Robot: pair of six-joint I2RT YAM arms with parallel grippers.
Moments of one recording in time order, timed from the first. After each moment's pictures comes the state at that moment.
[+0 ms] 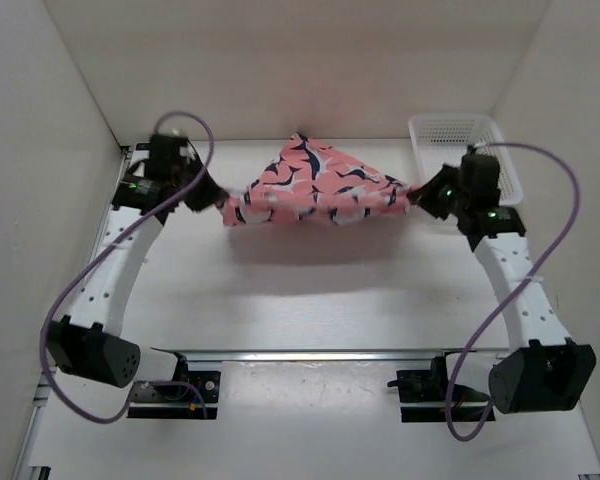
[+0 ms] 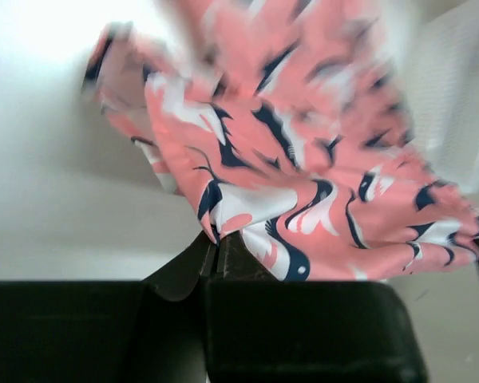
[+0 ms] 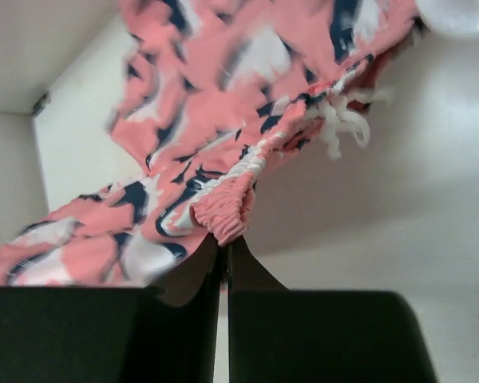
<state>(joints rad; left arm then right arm) -0.25 1.37 1.40 -0.84 0.09 -0.76 0.10 1.21 1.08 -0.49 -0.17 0.71</state>
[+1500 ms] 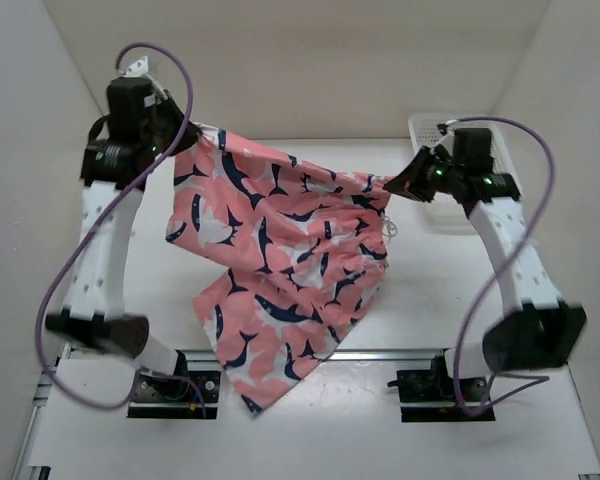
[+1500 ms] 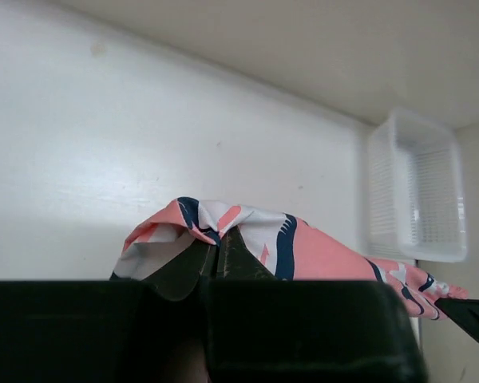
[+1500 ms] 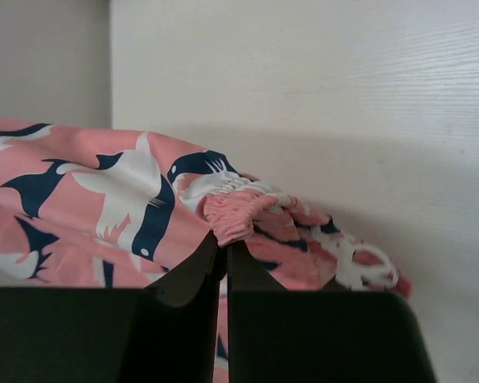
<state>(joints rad) -0.18 1.44 1.99 -0.89 -0.02 -0.52 0.11 1.32 1.41 -0.69 -0.53 0.58</state>
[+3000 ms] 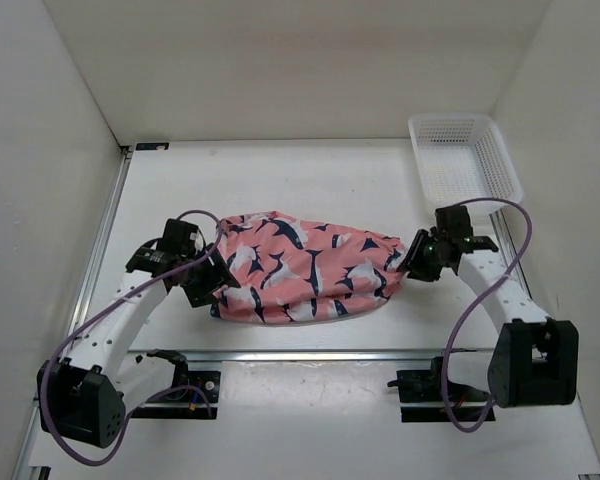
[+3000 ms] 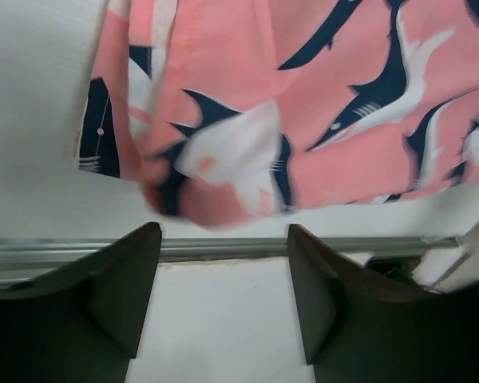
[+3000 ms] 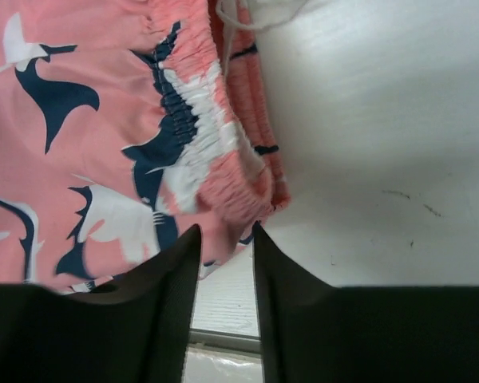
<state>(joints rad) -0.25 1.06 0.81 -0.88 0.23 -0.74 0.09 1.26 0.82 -0.64 -0.22 0.52</state>
